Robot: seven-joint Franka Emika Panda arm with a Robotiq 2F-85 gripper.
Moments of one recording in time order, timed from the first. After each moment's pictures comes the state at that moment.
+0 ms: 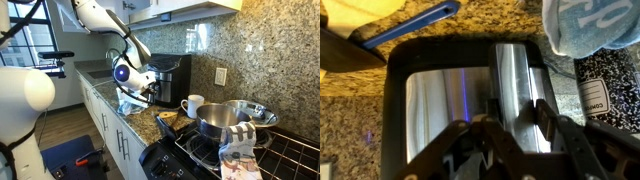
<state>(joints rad) 1.18 0.36 -0.80 -2.32 2.61 2.64 -2.41</state>
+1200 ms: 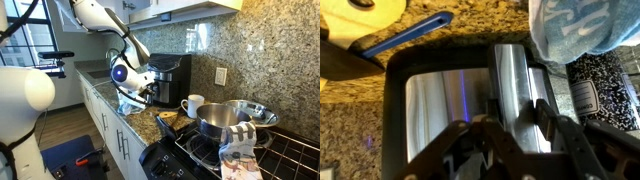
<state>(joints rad) 1.19 0.32 -0.80 -2.36 2.61 2.64 -2.41</state>
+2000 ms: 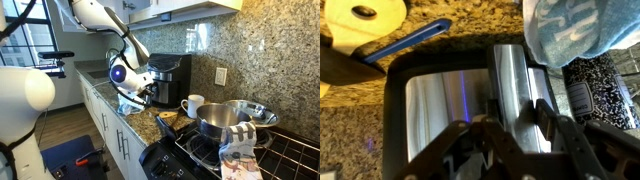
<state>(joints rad) 1.19 0.29 -0.80 -2.39 2.61 2.64 -2.41</state>
